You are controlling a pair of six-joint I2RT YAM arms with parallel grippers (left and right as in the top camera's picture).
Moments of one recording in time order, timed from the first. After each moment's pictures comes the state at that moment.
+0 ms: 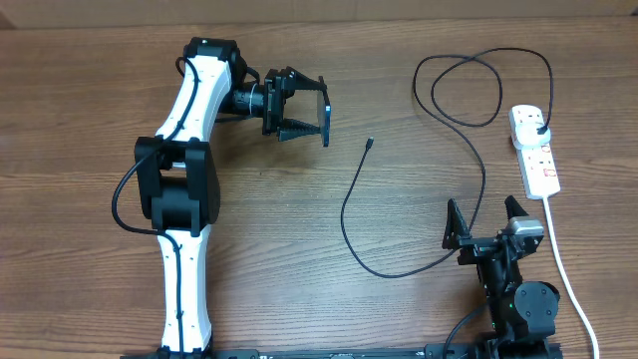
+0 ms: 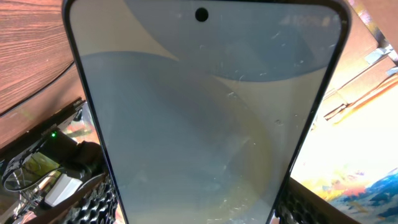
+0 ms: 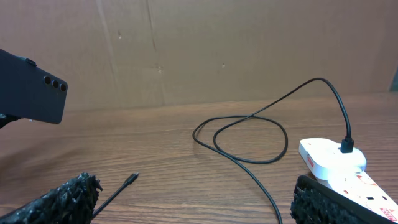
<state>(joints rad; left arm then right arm) -0.12 2.50 2.20 -1.69 1.52 -0.32 0.07 0.01 0.02 -0.03 -0.02 0.10</state>
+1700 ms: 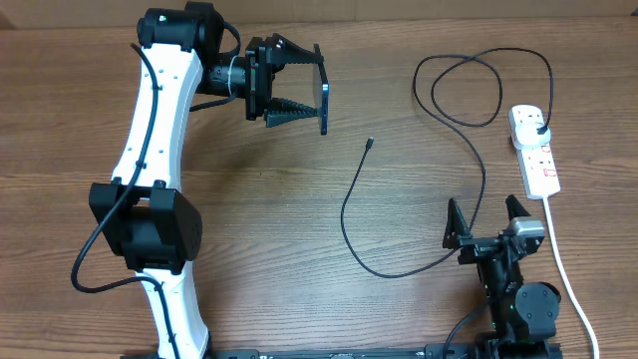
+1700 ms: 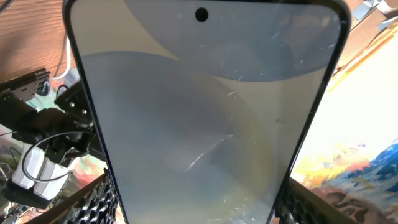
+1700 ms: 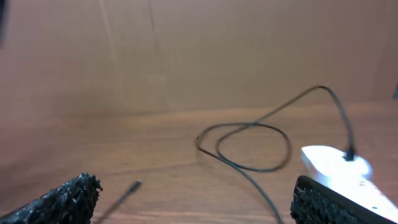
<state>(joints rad) -0.11 2.16 2.21 -1.69 1.53 -0.57 0.07 0.01 0.02 0.00 -0.05 0.12</state>
